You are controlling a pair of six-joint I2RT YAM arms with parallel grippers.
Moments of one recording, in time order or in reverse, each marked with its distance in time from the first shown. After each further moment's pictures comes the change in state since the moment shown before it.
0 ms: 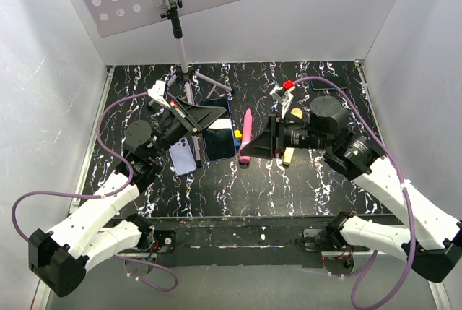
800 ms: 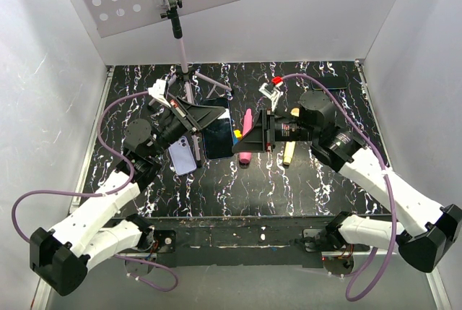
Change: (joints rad) left arm 0.013 0.010 0.000 0.010 0.039 0.003; right arm -0.028 0.109 -0.035 0.206 -0.160 0.171
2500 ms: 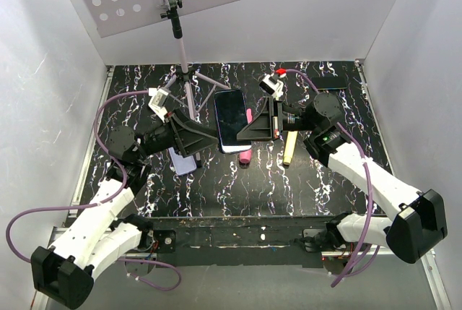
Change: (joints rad) left arm 0.167 -0.082 -0.063 0.074 0.535 0.163; right arm -0.146 0.102 -0.165 0.738 -0.290 0.575
